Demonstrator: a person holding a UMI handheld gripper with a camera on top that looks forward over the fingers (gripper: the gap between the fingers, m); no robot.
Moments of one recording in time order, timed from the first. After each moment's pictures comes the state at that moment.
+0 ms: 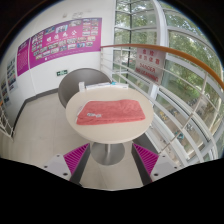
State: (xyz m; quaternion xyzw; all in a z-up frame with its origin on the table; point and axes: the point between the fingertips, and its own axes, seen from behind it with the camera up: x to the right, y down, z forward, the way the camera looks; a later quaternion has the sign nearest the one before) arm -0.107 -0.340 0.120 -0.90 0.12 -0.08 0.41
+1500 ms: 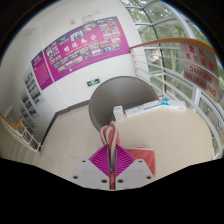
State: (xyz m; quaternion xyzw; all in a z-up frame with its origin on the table) arm -0.203 -0.002 0.133 -0.88 0.05 0.14 0.45
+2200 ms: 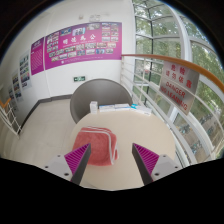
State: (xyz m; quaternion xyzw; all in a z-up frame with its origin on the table) arm -0.094 -0.127 0.160 -0.89 0.02 -0.02 0.46
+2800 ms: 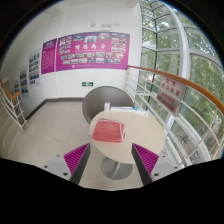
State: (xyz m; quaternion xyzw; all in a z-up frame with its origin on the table) arm -0.166 -0.332 0.232 -0.87 -0.02 -0.03 0.50
